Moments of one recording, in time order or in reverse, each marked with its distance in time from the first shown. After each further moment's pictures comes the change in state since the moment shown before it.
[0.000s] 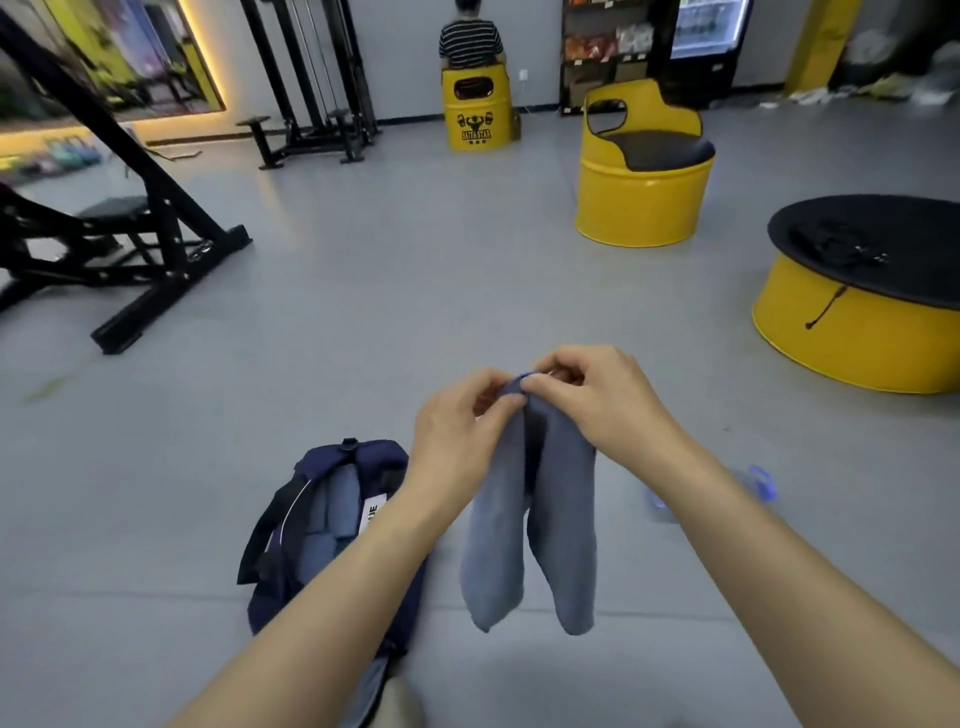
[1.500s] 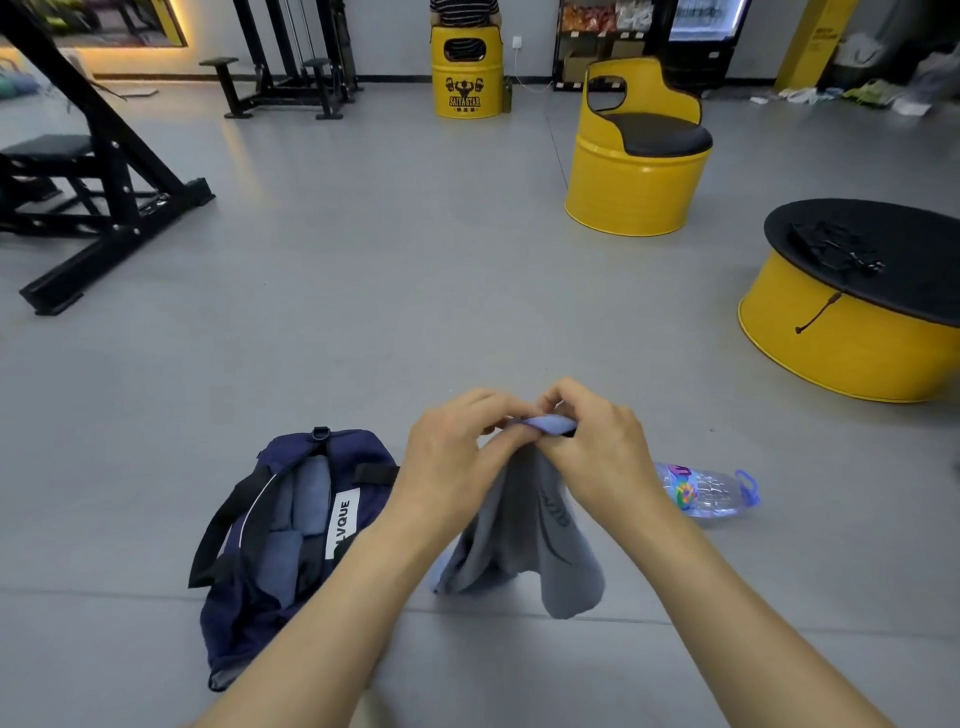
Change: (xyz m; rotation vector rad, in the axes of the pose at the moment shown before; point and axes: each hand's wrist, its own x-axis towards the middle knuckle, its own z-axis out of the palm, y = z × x) left_hand 0.015 -0.042 0.004 0.002 -0.049 0.169; right_hand 0.001 0.037 0.051 -0.097 0.097 0.058
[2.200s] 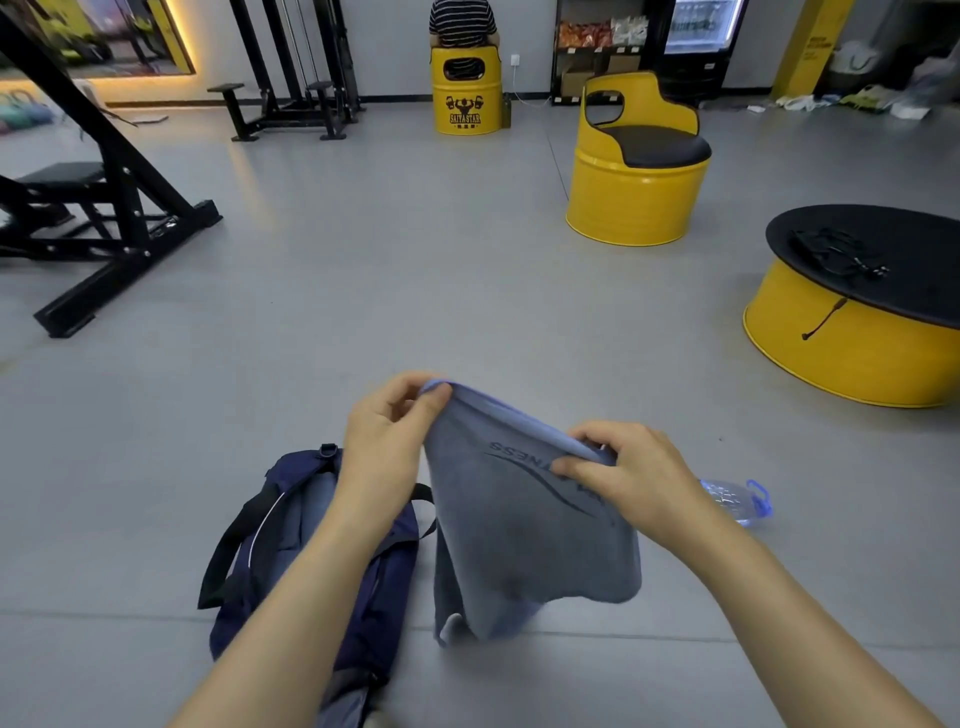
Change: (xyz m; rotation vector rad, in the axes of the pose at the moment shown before) left_hand 0.011 -0.014 -0.042 -0.415 0.284 -0.302; right_hand -0.003 0.018 -0.031 -0.035 -0.239 0.084
